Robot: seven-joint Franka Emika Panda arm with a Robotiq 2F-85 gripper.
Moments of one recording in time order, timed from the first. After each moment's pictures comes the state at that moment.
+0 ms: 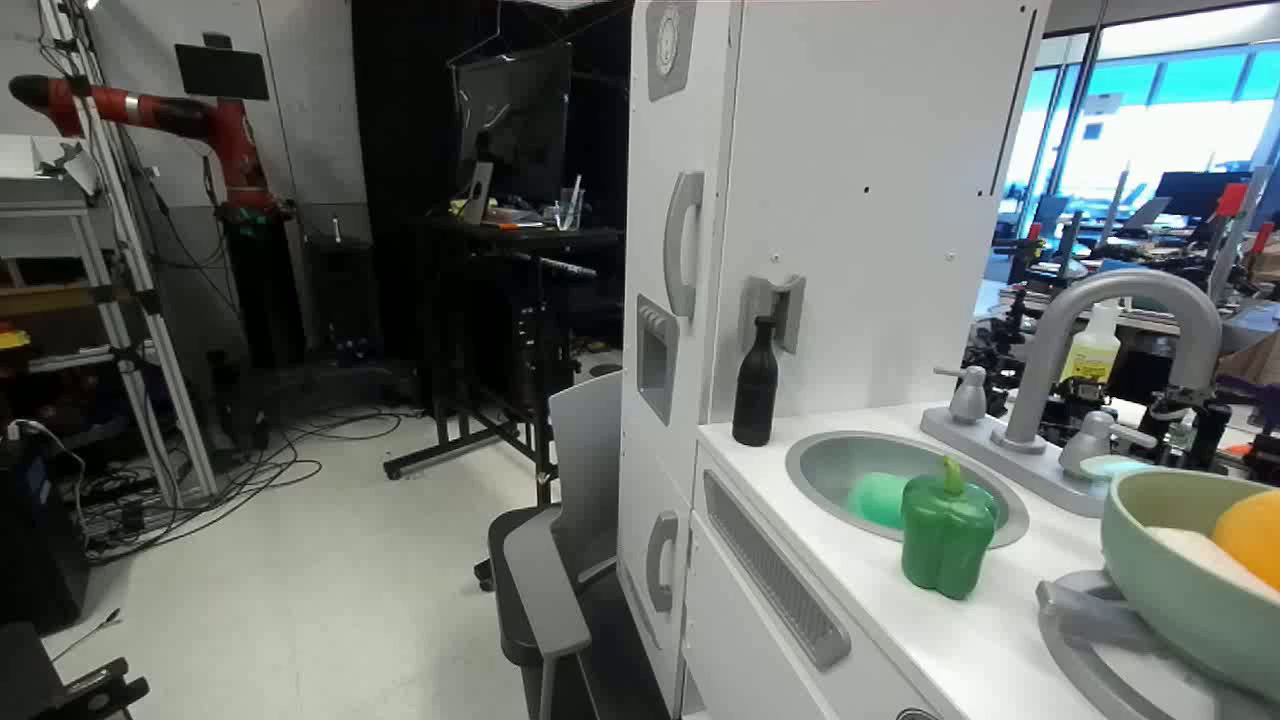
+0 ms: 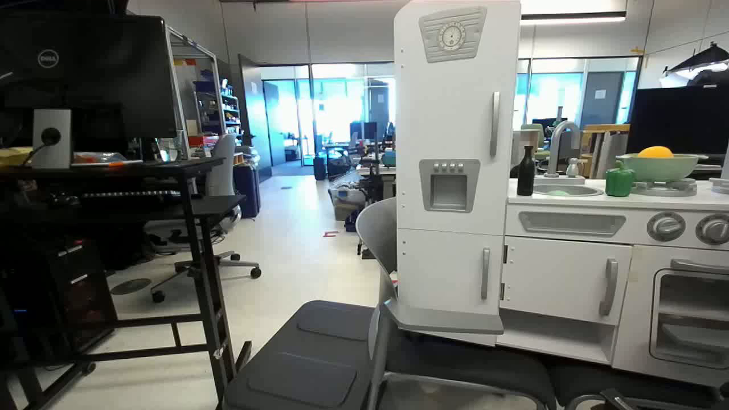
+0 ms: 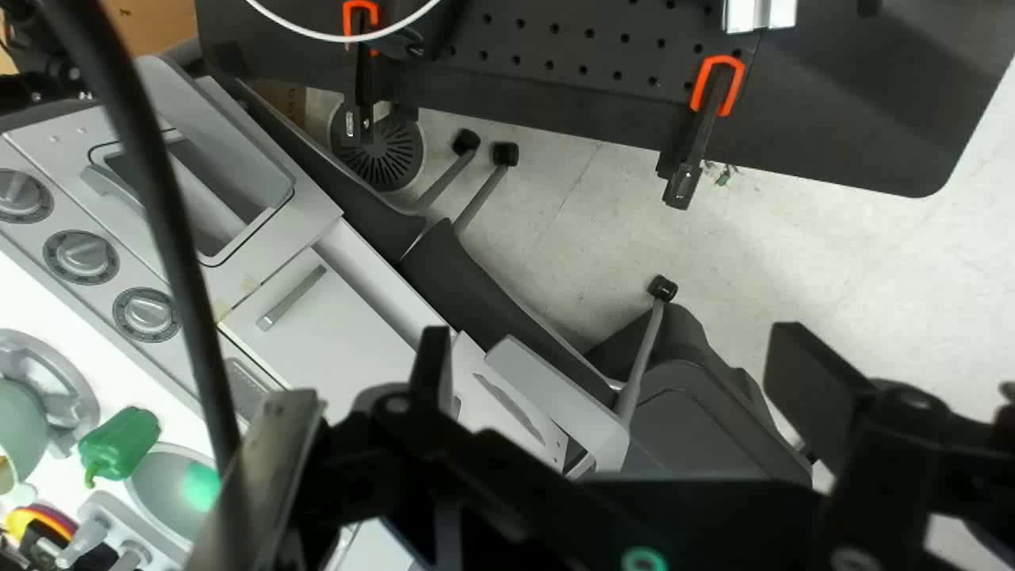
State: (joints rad) arm 0.14 -0.88 0.32 -2.81 -0.03 2.06 0.18
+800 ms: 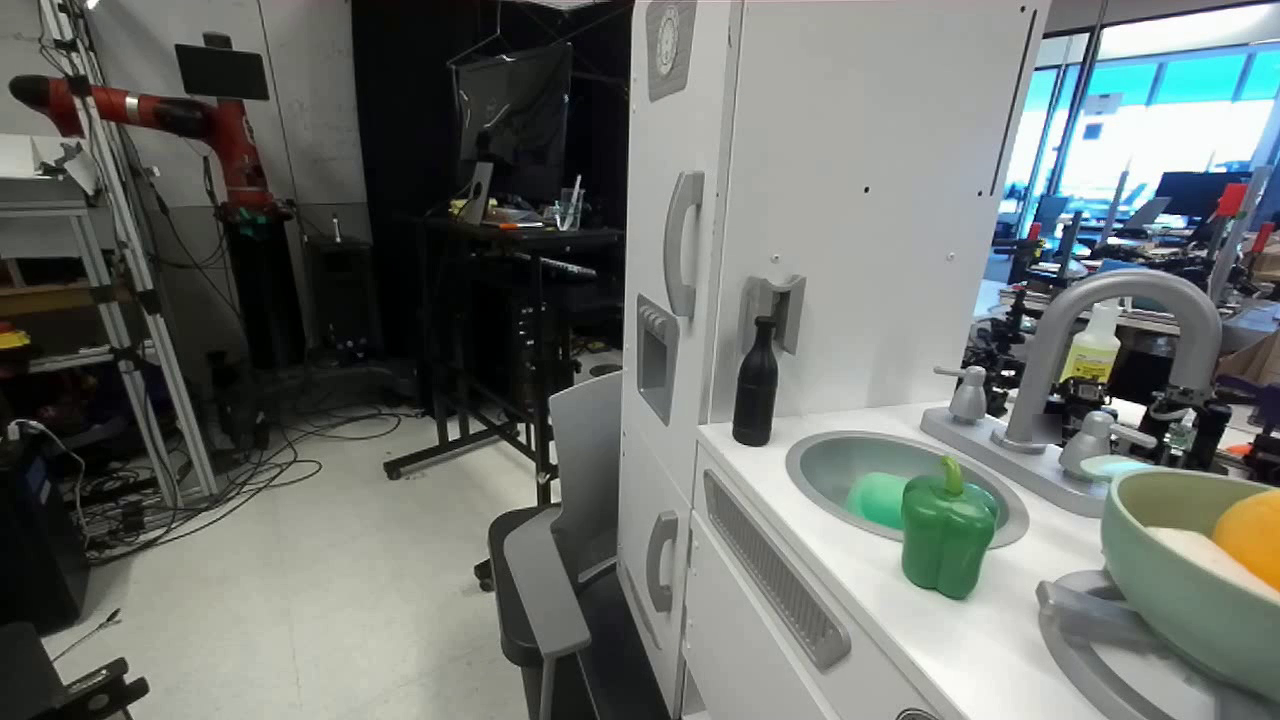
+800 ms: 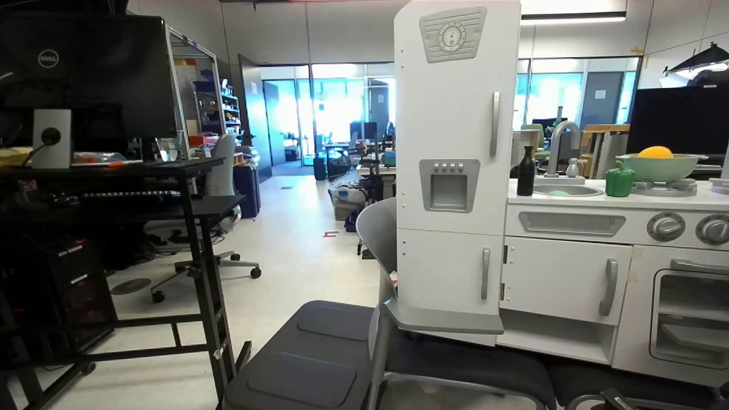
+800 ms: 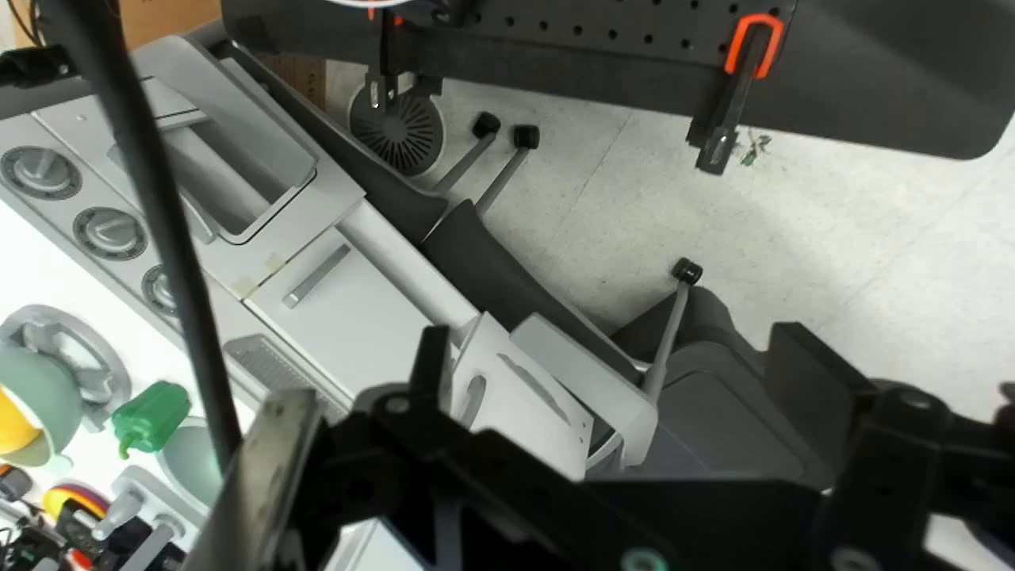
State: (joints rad) arm 0.10 -0.81 0.31 -2.77 -0.09 2.11 0.20
